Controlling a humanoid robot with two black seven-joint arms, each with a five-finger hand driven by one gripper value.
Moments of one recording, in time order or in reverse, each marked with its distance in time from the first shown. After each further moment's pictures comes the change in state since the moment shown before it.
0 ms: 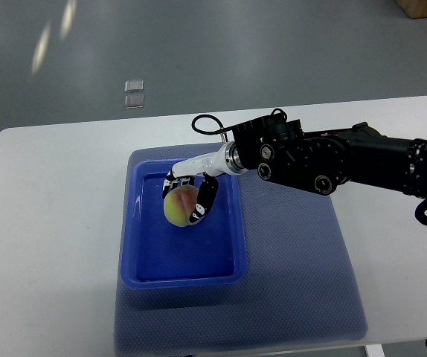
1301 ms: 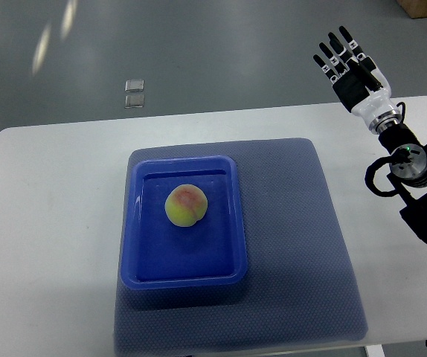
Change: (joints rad) left arm 0.000 0.000 0.001 -0.031 0.005 0.000 0.001; right arm -0.634 -0.145 1.377 -0.148 0.892 0.062 0.102
